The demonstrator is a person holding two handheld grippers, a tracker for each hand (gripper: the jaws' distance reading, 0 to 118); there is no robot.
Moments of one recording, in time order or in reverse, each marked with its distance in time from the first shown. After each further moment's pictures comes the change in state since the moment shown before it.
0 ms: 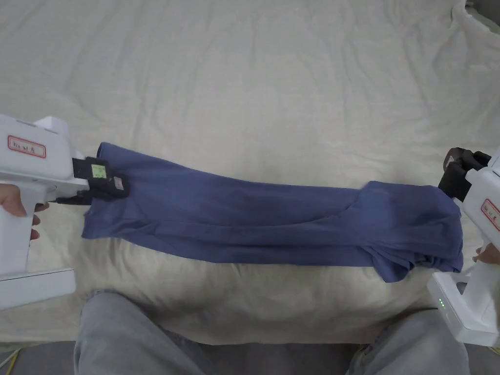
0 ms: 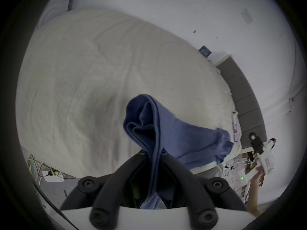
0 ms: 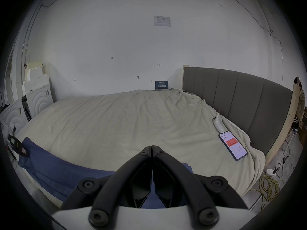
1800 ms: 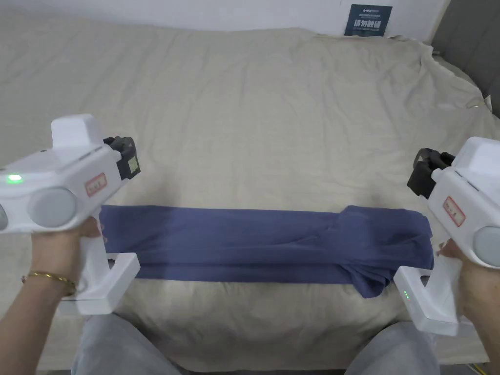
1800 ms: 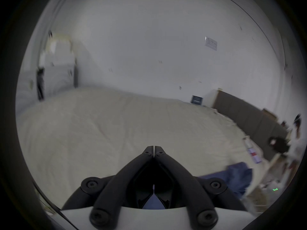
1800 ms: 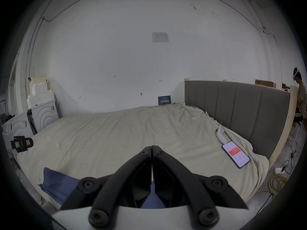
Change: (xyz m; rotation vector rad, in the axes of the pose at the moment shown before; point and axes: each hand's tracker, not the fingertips) left arm 0.062 -0.040 0.002 0.632 0.094 -0.239; right arm 0.003 0.015 0.016 0.125 0.043 -0.068
